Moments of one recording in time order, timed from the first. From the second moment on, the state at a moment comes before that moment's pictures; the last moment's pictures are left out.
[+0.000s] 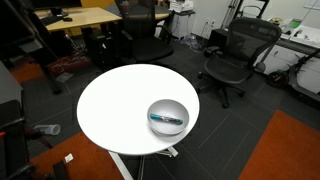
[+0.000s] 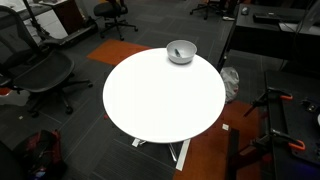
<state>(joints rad) -0.14 -0.60 -0.29 -2.51 -0.09 2.14 -0.25</state>
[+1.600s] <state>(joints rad) -0.16 -0.07 -0.18 -2.35 0.00 2.47 0.32</state>
